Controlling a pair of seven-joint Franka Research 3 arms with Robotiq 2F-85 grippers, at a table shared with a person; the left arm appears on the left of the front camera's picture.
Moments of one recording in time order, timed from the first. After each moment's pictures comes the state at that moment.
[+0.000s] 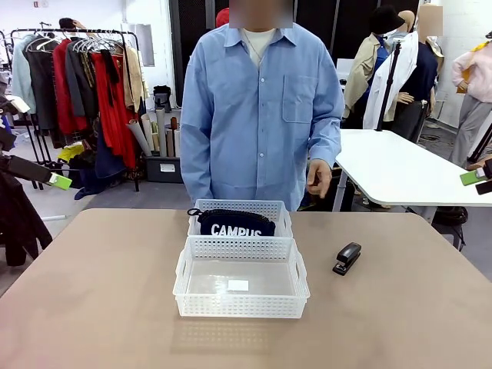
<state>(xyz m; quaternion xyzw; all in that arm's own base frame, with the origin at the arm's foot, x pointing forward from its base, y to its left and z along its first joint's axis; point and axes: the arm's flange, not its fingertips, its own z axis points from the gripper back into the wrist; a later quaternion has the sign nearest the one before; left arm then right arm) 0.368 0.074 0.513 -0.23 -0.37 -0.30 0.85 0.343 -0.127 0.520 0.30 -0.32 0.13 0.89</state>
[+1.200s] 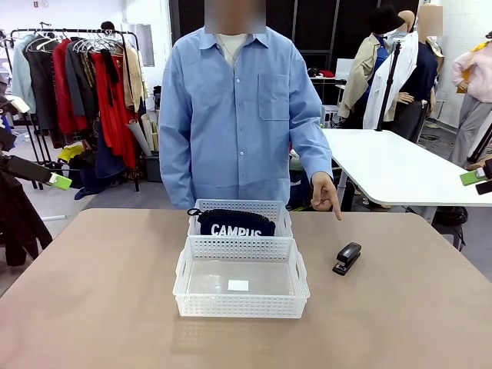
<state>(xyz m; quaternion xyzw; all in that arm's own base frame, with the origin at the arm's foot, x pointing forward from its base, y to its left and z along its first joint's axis) 0.368 0.074 0.513 -0.23 -0.37 -0.30 0.85 0.343 -0.127 0.520 0.30 -0.32 0.13 0.89</state>
